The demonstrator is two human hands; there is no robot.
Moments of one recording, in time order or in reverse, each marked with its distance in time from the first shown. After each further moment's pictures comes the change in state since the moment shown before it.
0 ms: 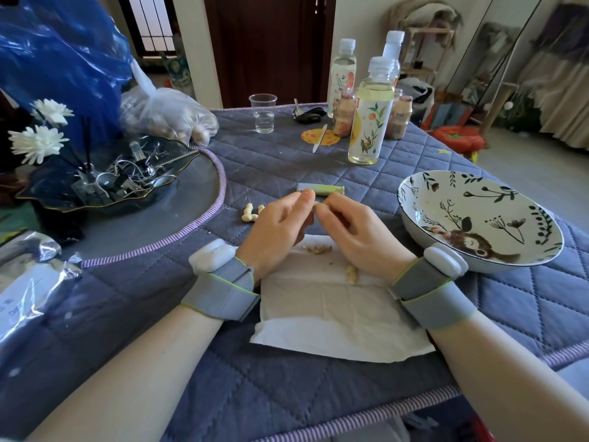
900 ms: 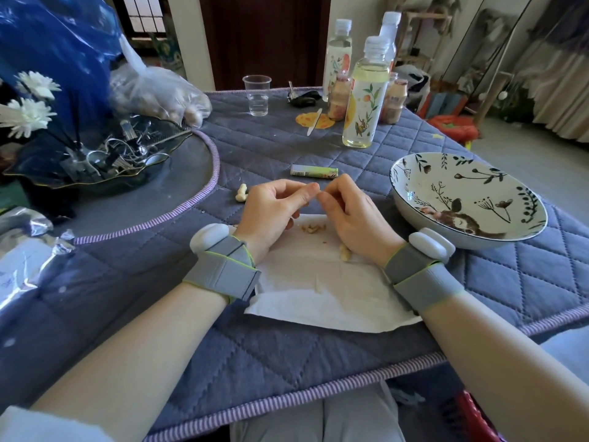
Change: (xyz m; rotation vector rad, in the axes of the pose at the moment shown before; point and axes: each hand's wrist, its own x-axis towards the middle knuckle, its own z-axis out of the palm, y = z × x) left_hand -0.002 -0.004 0.010 -0.153 0.227 -0.226; right_hand -0.009 0.013 0.003 -0.141 0.050 0.096
